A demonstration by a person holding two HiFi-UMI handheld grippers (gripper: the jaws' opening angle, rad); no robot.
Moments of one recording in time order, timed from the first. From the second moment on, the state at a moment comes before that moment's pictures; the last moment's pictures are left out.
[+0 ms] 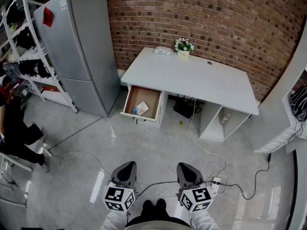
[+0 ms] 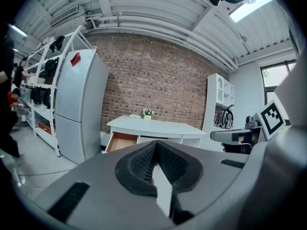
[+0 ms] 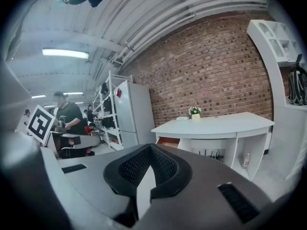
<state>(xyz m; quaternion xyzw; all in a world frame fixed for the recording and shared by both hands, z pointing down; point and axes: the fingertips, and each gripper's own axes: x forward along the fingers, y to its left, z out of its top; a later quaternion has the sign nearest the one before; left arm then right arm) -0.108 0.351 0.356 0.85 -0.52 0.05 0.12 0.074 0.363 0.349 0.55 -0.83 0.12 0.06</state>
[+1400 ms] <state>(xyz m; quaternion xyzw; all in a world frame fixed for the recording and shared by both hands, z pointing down) -0.068 0.283 0.324 0.84 -0.53 0.06 0.06 0.127 0.310 0.311 0.53 -0.84 0.10 0.00</state>
